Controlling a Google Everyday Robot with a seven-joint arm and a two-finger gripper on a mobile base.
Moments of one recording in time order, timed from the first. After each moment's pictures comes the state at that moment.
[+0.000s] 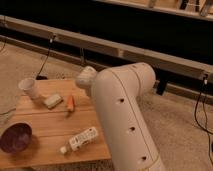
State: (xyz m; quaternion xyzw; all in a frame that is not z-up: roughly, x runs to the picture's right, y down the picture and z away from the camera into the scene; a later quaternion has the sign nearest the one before) arm -0.047 0.073 0.982 -0.10 0.25 0.71 0.65
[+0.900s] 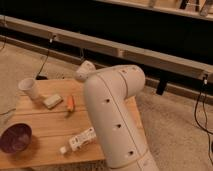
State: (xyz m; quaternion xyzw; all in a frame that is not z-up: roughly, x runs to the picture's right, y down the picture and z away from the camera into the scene) arm -0.061 0.009 1.016 -0.07 0.21 0.70 0.68
